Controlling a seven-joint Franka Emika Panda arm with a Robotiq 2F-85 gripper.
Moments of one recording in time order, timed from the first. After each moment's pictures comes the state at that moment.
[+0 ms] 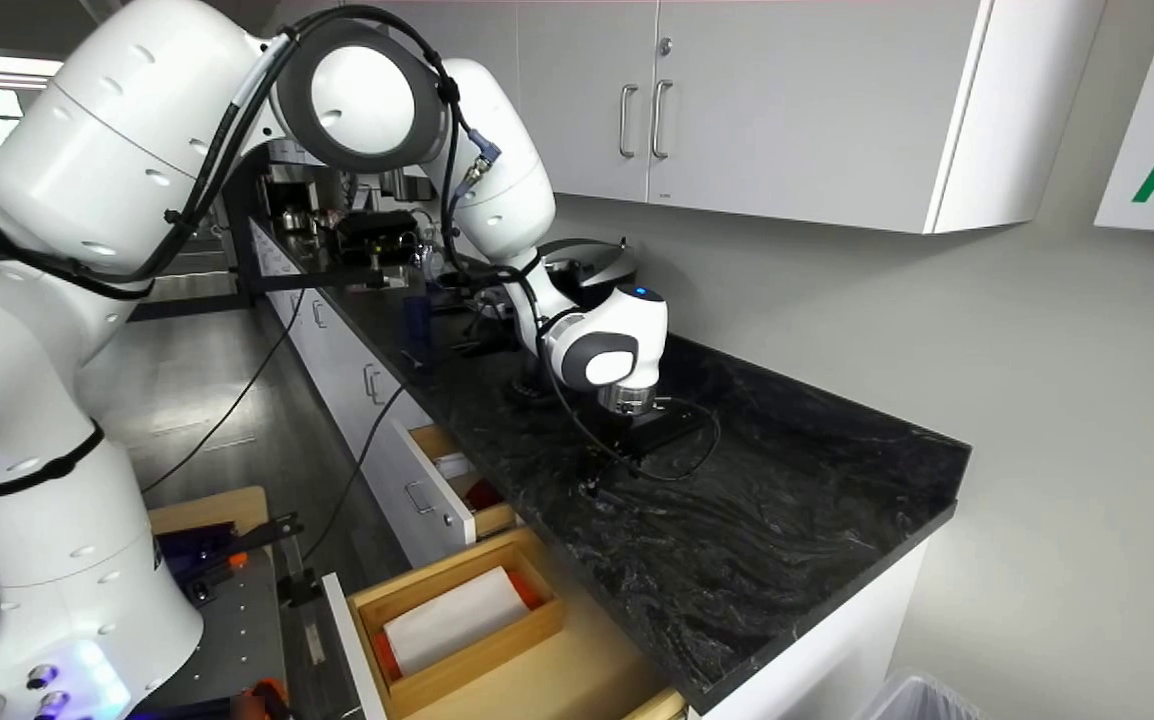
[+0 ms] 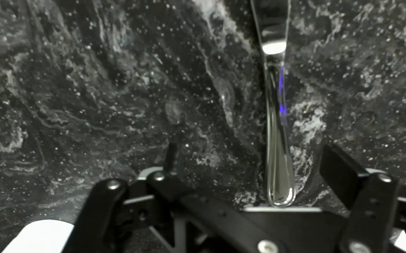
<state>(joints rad) -0.17 0.72 0.19 -1.89 -0.01 2.63 -1.71</state>
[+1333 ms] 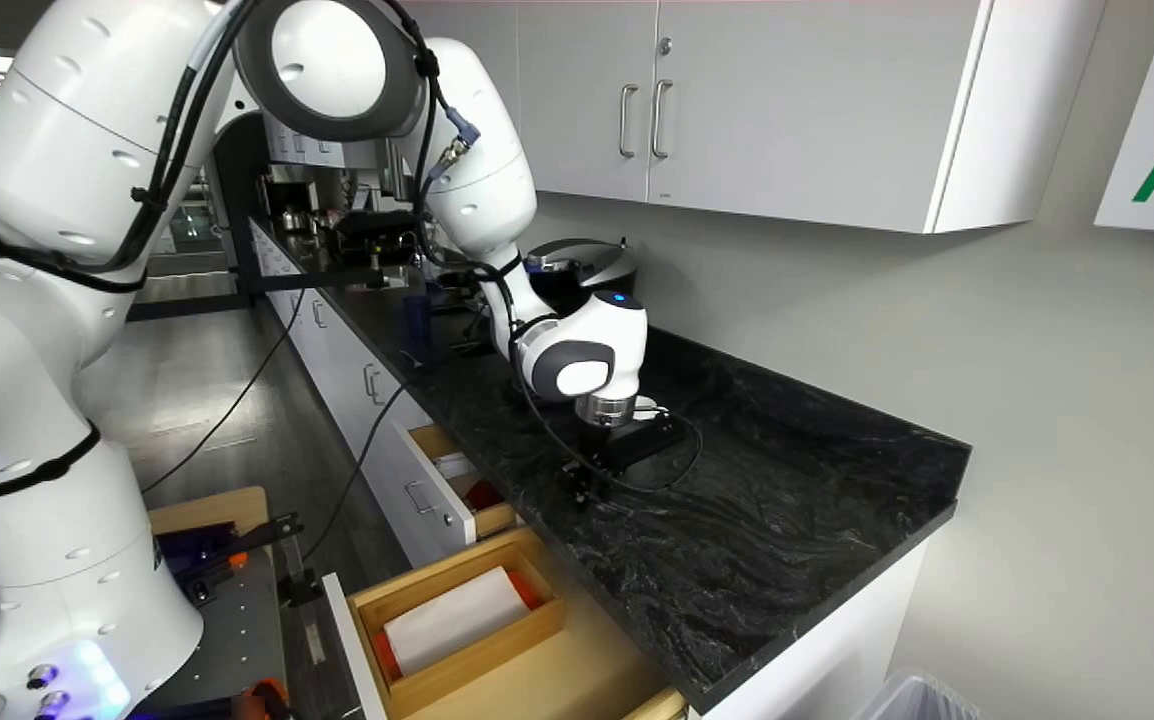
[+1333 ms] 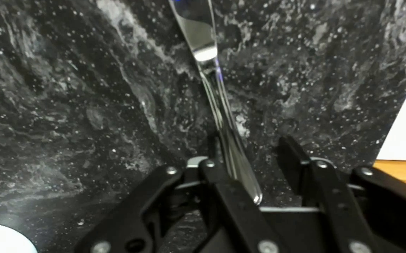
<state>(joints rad) -0.23 0.63 0.22 -2.07 0.00 2.71 -1.75</state>
